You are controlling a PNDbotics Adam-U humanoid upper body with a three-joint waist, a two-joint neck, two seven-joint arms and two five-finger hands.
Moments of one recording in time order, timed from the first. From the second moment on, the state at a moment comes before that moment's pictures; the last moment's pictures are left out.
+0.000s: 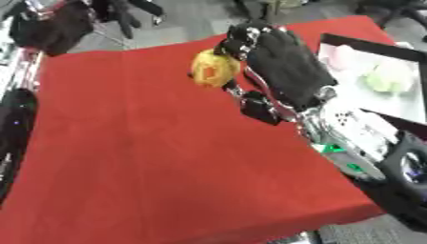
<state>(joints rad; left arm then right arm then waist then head) -0.86 0.43 -0.01 -1.27 0.42 -0.26 -0.86 -0.55 -0.57 0.53 -1.99 1.13 0.38 0.08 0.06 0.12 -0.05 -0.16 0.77</state>
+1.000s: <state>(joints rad) -0.32 0.48 0.44 -1.57 0.53 -0.23 -0.85 -0.35 -0.81 0.09 -1.43 0.47 0.78 -0.34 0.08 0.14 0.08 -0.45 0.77</state>
